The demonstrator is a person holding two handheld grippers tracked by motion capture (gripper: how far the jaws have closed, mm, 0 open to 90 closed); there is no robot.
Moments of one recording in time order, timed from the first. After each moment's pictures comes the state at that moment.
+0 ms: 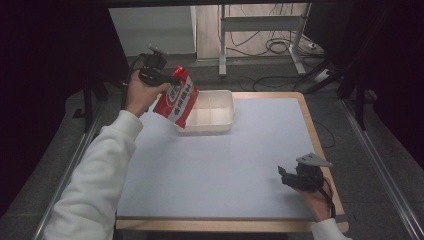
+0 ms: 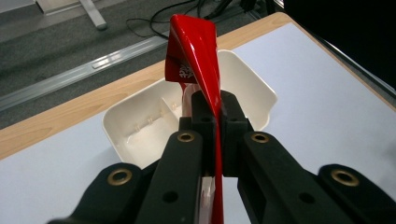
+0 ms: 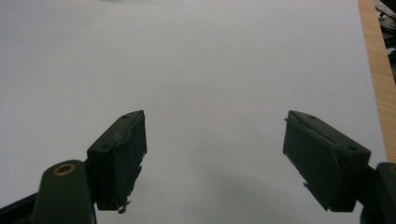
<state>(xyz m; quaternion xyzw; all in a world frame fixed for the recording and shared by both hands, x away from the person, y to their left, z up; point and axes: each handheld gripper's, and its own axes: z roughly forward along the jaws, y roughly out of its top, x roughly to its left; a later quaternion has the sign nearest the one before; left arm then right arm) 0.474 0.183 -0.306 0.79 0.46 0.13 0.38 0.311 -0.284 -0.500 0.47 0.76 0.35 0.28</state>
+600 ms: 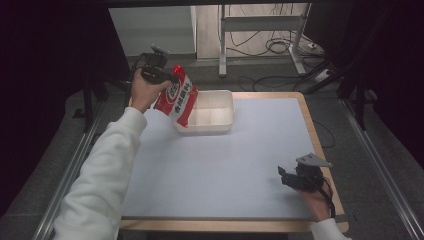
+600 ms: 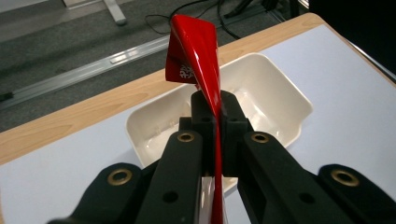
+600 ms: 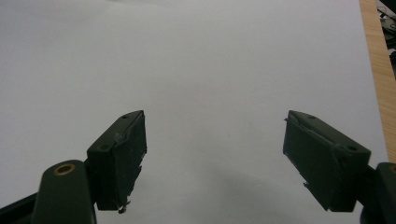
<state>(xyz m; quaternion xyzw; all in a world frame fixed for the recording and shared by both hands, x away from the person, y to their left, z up) 0.499 0.187 -0.320 0.77 0.49 0.15 0.37 0.312 -0.285 -0.502 0.47 0.76 0.35 0.28</state>
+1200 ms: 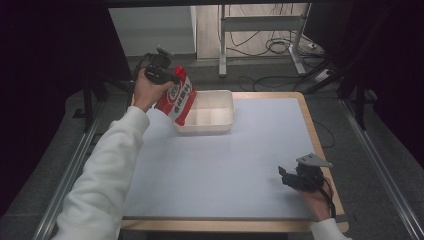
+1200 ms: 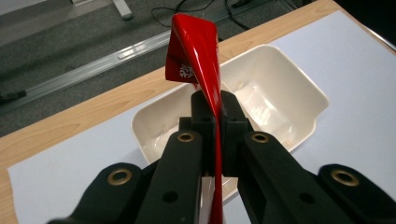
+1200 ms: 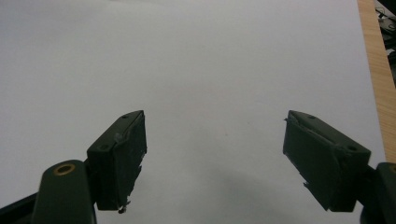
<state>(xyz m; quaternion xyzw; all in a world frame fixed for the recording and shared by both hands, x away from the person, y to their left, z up) 0.507 0.180 -0.328 0.79 0.49 0.16 0.34 0.312 -0.286 -0.502 0.47 0.76 0.35 0.28</state>
